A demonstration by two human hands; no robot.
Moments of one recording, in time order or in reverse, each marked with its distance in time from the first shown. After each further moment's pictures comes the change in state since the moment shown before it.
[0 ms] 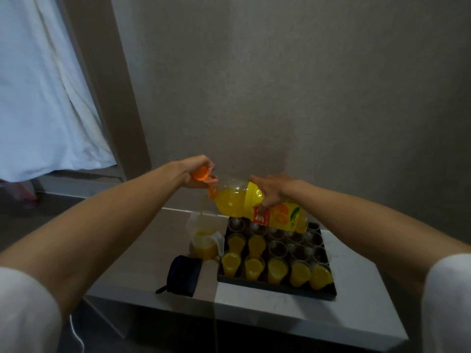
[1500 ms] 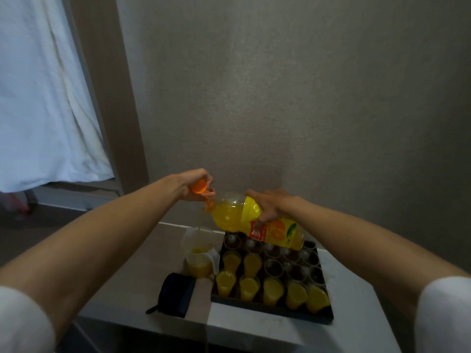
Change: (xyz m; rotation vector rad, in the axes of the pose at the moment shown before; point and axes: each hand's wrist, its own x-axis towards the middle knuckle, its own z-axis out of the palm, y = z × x) left_hand -0.054 0.019 0.024 0.007 -0.023 0.009; right_hand -0.002 0.001 -0.008 0.020 0.015 -0.001
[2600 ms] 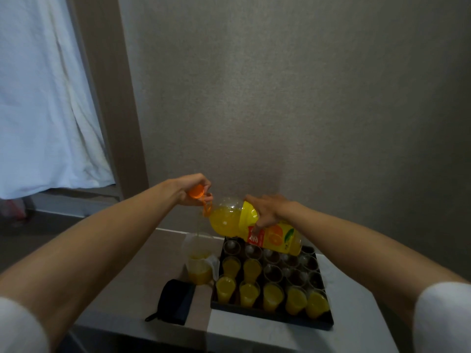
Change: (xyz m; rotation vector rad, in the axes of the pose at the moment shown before) left_hand -0.014 0.002 -0.005 -0.020 -0.070 0.026; right_hand -0.002 -0.008 -0.003 0.018 0.002 -0.004
